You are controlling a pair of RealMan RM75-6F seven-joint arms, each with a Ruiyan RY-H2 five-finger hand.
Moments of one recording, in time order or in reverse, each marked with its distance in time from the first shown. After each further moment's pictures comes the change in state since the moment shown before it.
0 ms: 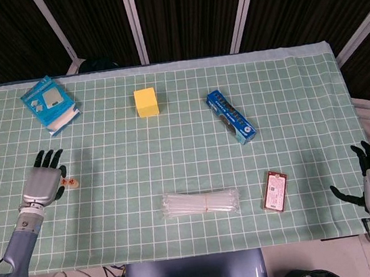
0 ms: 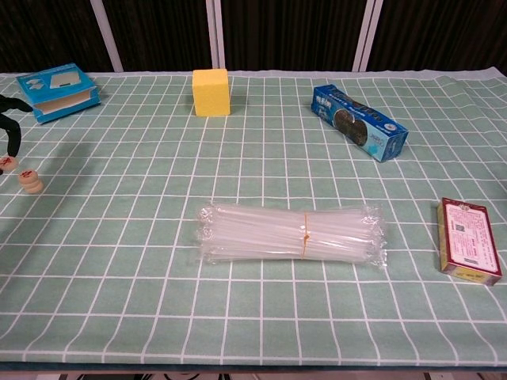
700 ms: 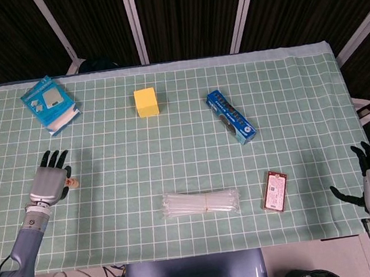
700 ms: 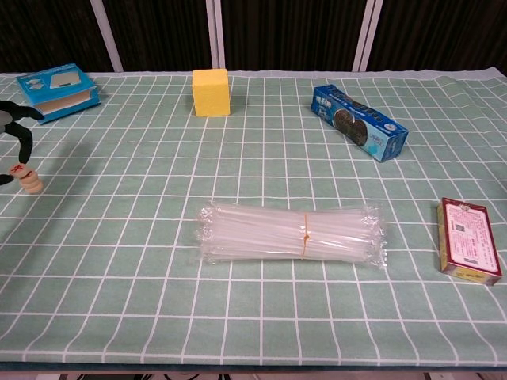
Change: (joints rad) left arm -0.021 -0.038 0.007 0.026 -0.021 -0.015 0.037; right arm 0.000 0.002 0.000 -0.005 0.006 -0.003 -0.005
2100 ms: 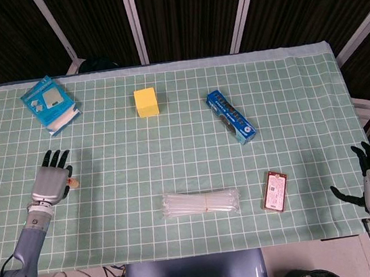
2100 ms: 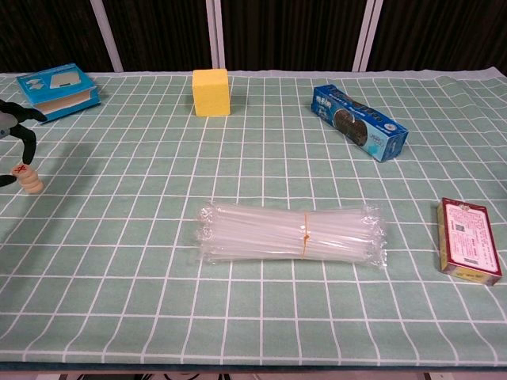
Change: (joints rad) left arm -0.009 -0.022 0.007 0.017 -0.017 0.009 0.040; right arm 0.001 0.001 -0.001 -0.001 0.005 -0.002 -0.004
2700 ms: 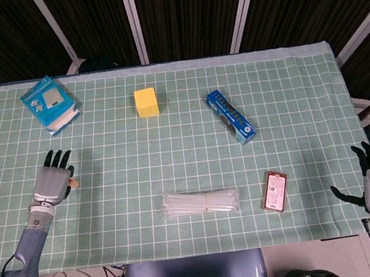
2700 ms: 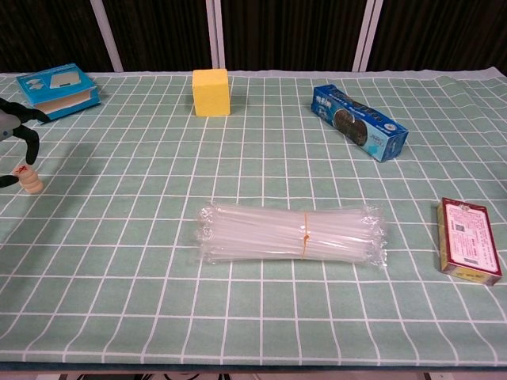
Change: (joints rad) left arm -0.001 -0.003 0.005 -0.006 0.005 0.010 0.016; right arm 0.000 0.001 0.001 -0.001 0.002 0.000 0.002
